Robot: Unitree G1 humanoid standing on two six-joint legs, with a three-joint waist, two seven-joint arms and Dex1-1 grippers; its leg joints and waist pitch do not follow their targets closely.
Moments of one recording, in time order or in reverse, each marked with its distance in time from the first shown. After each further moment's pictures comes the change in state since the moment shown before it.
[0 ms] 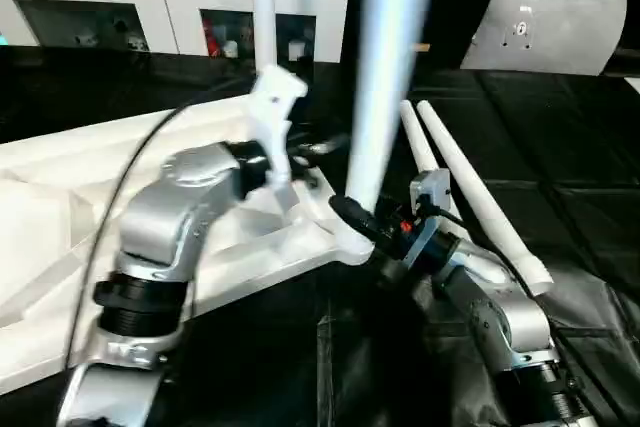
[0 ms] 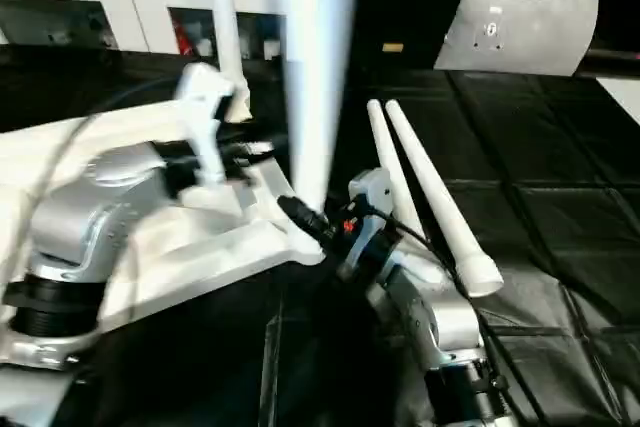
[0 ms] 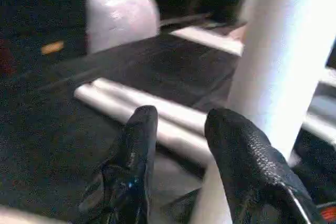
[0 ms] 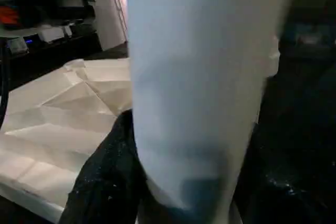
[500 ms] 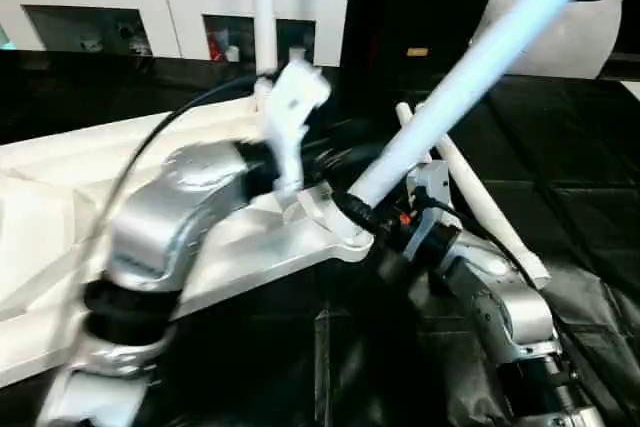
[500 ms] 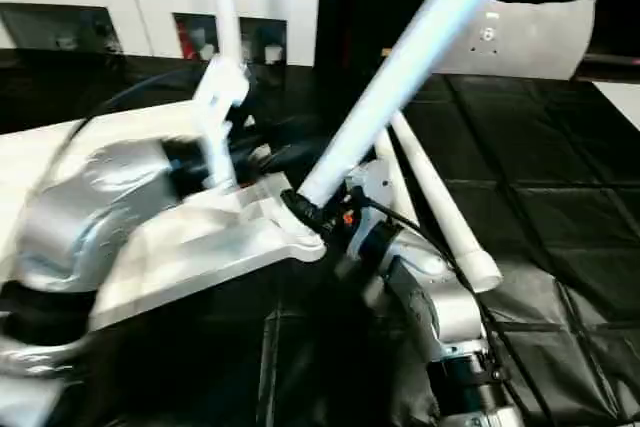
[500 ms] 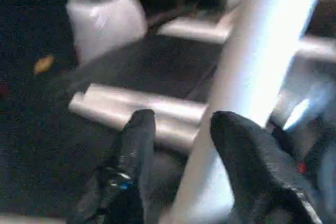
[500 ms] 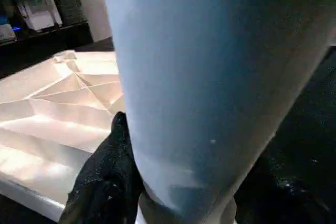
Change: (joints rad) left arm 0.036 0.156 -0.057 -0.051 0.033 -0.011 -0.043; right arm -0.039 -0.021 0.003 0.000 -0.039 0.054 -0.051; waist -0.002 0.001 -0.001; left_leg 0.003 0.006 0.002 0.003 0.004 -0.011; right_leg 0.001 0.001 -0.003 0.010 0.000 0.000
